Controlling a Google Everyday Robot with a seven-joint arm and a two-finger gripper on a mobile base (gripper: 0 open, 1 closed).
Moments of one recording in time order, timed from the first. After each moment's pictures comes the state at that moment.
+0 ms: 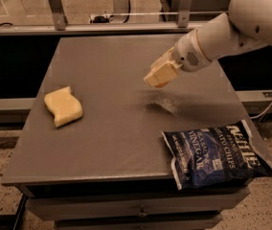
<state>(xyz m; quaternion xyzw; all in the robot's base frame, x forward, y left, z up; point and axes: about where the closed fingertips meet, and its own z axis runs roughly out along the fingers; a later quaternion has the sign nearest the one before) 0.595 -0.069 0.896 -0.49 0.77 0.22 0.35</state>
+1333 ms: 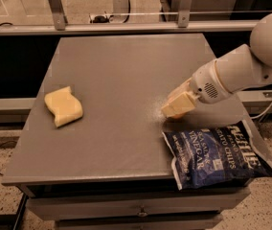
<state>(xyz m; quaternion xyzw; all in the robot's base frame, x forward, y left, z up) 0.521 -0.113 0.852 -0.44 0.82 0.22 0.29</state>
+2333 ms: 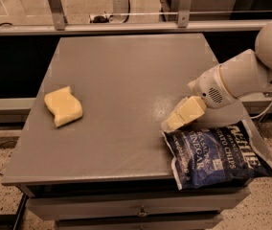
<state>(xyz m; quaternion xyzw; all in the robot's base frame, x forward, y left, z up) 0.509 -0.122 0.846 -0.43 0.83 0.22 0.28</state>
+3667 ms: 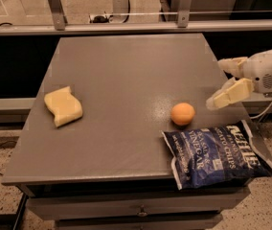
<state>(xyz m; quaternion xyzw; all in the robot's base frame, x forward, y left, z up) 0.548 -0.209 0.887 -0.44 0.75 0.27 0.41</state>
